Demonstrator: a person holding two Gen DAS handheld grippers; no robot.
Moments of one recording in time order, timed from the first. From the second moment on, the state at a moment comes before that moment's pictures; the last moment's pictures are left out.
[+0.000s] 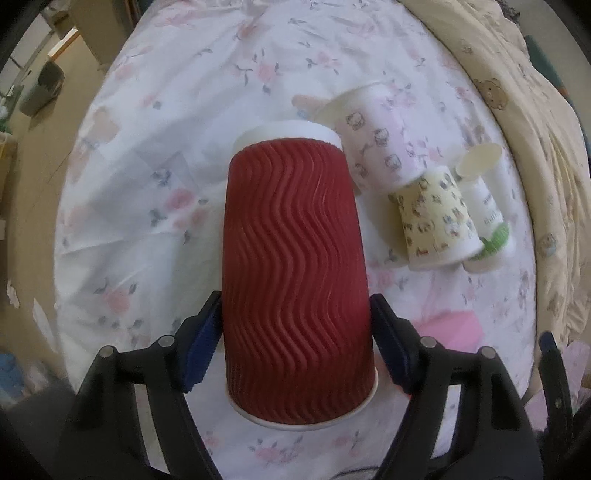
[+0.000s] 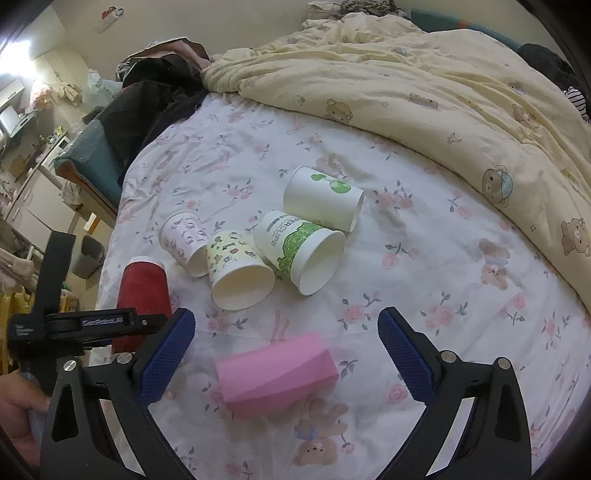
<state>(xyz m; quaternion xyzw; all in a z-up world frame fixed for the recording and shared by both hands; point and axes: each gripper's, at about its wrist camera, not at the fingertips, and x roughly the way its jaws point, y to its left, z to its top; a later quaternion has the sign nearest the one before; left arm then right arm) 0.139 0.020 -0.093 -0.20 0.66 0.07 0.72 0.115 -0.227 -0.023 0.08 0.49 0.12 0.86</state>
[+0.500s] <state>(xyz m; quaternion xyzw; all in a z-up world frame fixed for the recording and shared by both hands) 0.064 -0.004 -0.061 -0.16 0.66 0.02 0.74 0.059 -0.244 -0.019 0.11 0.50 0.12 0.85</state>
